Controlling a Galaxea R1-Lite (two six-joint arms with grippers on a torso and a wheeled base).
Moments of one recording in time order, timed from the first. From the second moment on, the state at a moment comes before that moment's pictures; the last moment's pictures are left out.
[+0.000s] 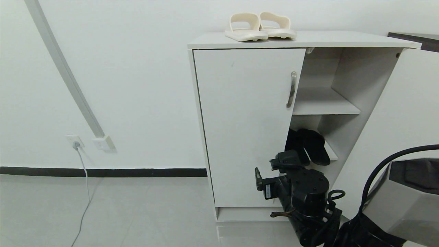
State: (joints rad) left arm 0.00 0.00 0.00 0.00 0.03 0.00; right arm 0.84 2.11 -0.65 -1.36 -0.68 -0.01
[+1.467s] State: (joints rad) left arm 0.00 0.00 0.00 0.00 0.03 0.00; right arm 0.84 2.11 -0.66 -1.36 -0.68 -0.03
